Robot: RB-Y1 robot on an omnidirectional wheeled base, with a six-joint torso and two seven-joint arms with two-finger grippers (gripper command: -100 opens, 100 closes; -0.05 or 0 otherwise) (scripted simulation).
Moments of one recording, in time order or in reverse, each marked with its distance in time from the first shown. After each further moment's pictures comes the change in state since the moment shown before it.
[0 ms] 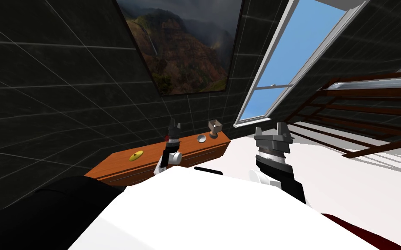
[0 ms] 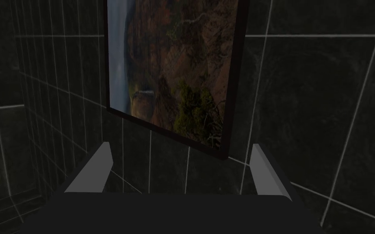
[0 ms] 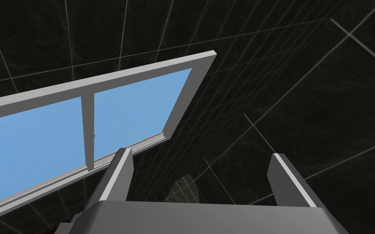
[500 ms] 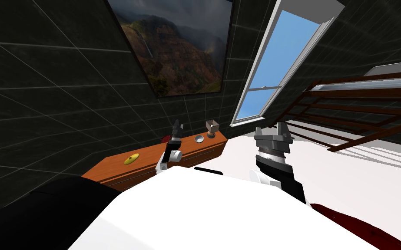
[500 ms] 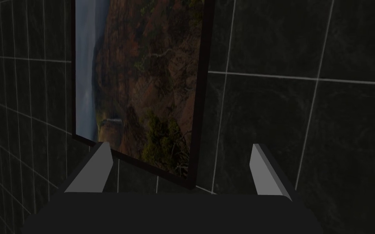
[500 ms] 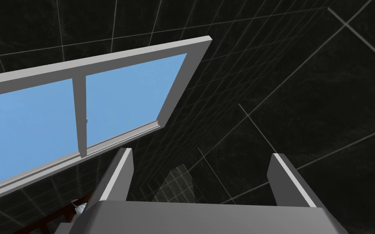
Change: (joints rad) left arm -0.055 0.044 0.003 0.055 0.015 0.128 0.028; right arm 0.000 0.000 0.000 0.000 0.000 0.000 0.000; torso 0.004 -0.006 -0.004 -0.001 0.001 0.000
